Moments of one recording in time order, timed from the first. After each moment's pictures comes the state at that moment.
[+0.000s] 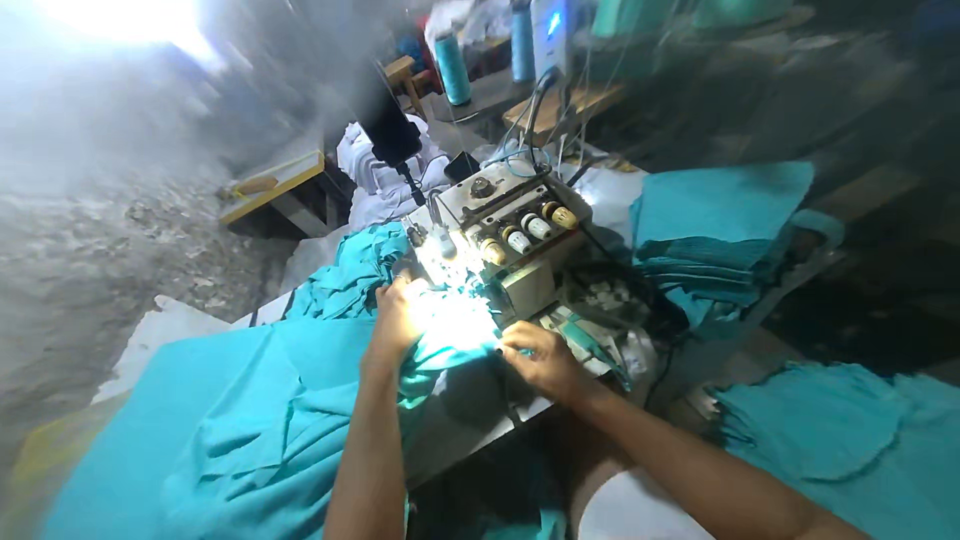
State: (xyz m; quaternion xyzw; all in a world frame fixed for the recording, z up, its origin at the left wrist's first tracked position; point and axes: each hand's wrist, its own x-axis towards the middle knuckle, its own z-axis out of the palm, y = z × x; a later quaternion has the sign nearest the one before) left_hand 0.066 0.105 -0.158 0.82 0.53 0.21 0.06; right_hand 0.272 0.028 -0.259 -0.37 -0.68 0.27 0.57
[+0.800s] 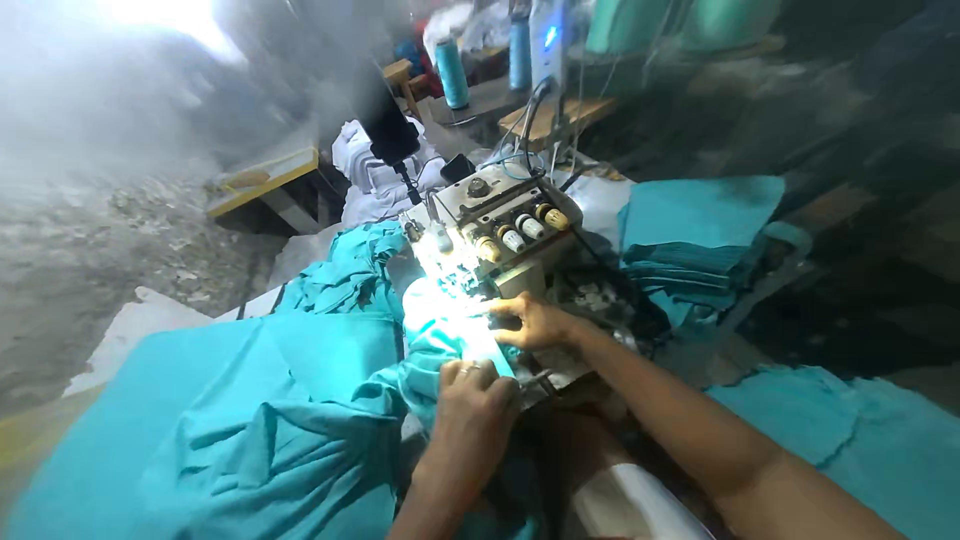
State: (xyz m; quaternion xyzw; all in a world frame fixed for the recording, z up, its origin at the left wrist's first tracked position) left_hand 0.129 -0.029 -0.185 0.87 0.41 0.27 -0.03; right_hand 0.308 0.081 -0.217 -0.35 -0.81 0.38 0.28
